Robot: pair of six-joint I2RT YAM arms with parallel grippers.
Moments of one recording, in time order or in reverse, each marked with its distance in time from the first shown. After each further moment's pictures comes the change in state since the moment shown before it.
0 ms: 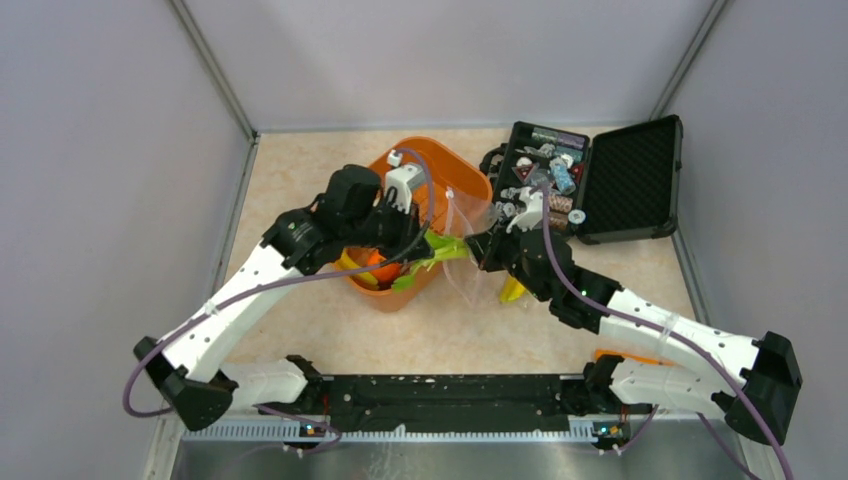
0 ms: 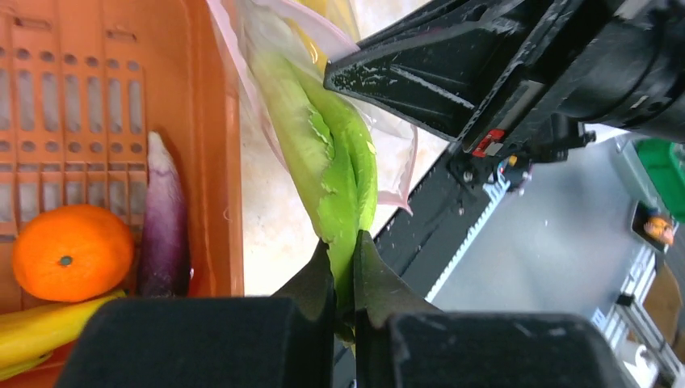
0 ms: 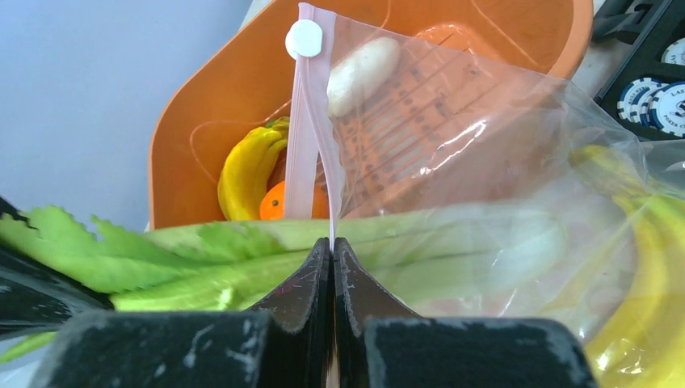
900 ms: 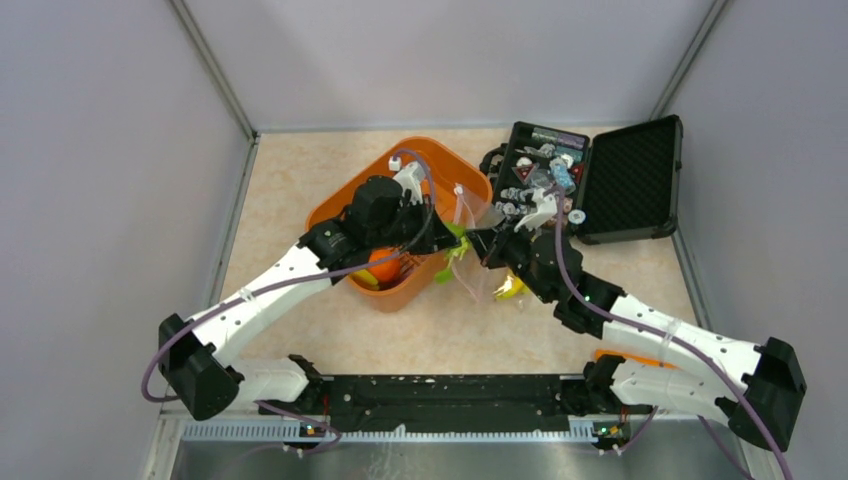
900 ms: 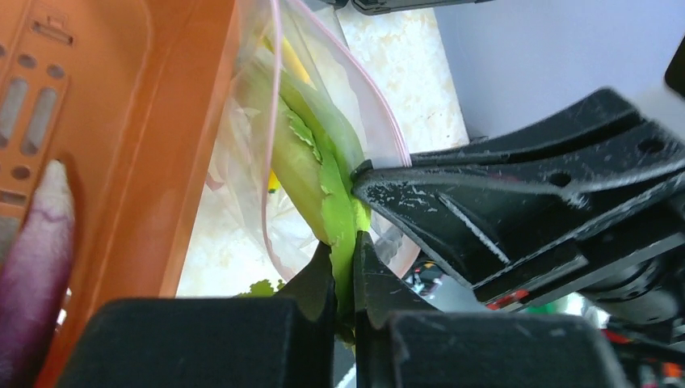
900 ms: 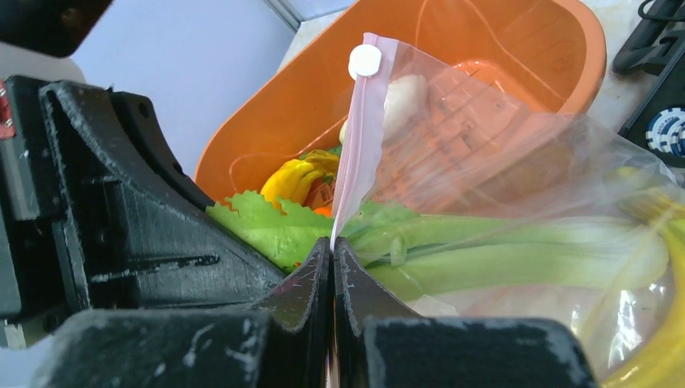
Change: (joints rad) left arm -0.042 -0.005 -0.242 0.470 -0.143 -0.429; right arm -0.009 -0.035 -0.049 0.137 -0.019 0.022
